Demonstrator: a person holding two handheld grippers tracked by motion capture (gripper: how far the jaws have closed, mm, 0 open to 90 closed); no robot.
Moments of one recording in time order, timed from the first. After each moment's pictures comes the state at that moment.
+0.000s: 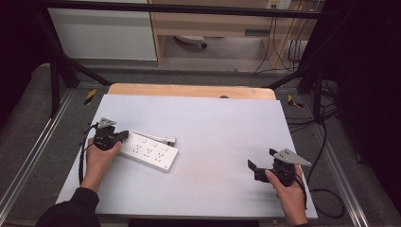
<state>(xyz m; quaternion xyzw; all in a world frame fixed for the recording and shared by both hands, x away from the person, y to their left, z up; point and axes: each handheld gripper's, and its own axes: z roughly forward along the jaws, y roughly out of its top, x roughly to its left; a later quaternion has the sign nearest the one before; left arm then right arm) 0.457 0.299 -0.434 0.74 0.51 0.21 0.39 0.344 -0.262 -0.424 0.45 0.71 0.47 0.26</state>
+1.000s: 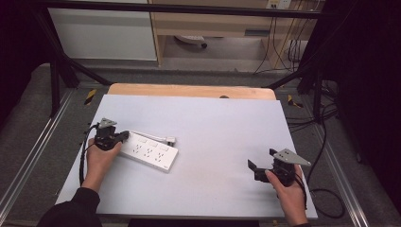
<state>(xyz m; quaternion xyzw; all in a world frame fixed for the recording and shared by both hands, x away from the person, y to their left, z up) 0.456 0.297 -0.434 0.74 0.51 0.21 0.38 0.344 -0.262 -0.425 0.45 0.71 0.47 0.26</state>
